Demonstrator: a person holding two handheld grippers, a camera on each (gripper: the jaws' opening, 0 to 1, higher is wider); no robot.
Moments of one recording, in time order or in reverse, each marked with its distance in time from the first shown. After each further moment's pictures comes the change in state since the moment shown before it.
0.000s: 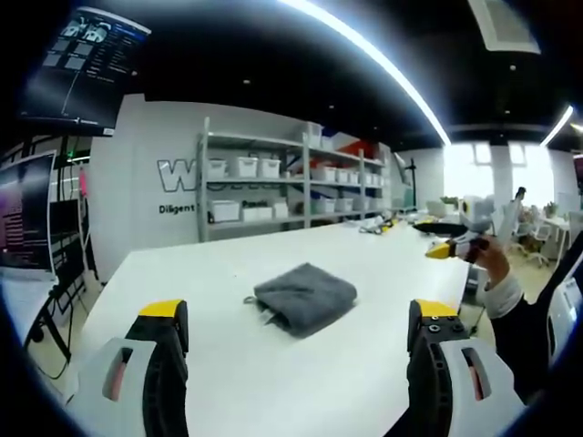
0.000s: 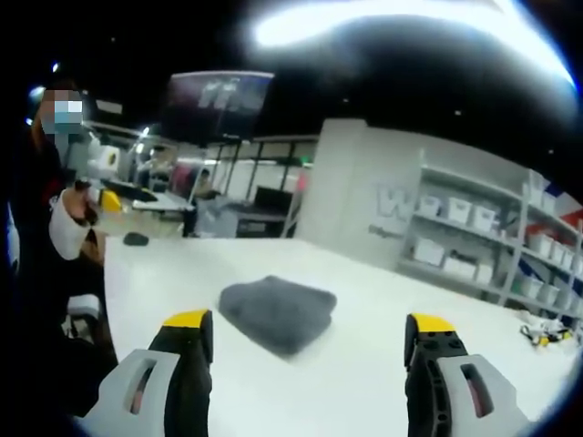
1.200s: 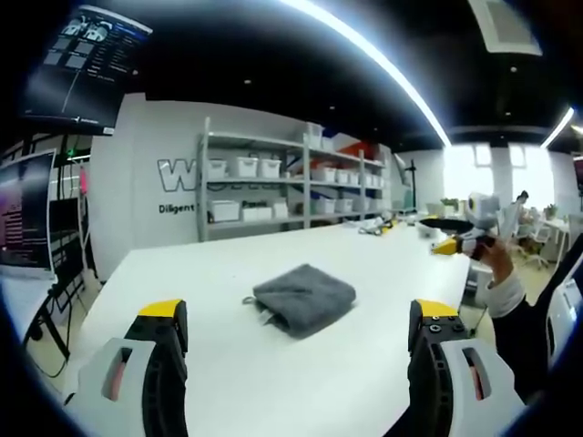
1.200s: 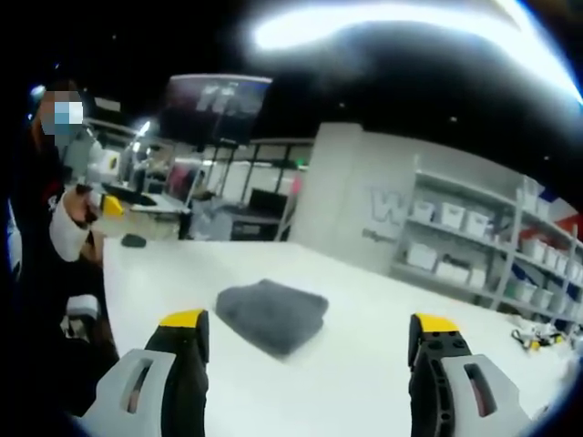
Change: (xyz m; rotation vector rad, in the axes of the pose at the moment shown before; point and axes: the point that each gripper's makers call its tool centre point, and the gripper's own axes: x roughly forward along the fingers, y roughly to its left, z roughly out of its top) left arm 0.001 -0.002 -0.001 -0.007 -0.001 0.000; right arm -0.015 -0.005 0.010 -0.014 -0.015 -0.030
